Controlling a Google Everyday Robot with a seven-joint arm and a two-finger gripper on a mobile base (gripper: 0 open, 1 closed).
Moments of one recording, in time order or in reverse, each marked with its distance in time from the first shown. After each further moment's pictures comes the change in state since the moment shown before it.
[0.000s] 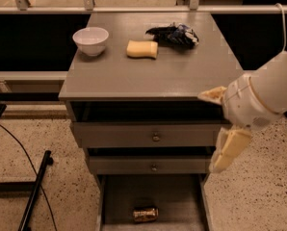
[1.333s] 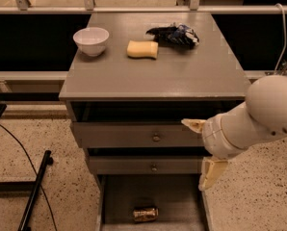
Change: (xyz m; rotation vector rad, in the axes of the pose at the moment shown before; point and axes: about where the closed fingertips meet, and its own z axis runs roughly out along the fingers) arm 0.038 0.010 0.100 0.030 0.022 -0.204
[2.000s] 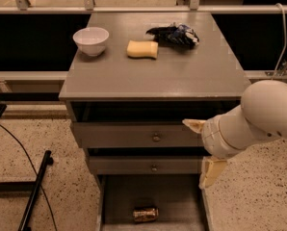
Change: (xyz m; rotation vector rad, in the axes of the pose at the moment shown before) arm 0.015 -0.005 0.013 0.017 0.045 -0.011
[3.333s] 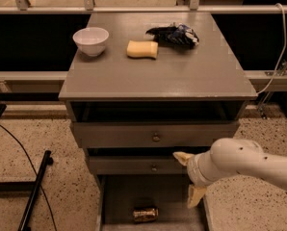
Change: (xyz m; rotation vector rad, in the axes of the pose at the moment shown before) arm 0.068 0.042 0.178 -0.036 -0.001 -0.054
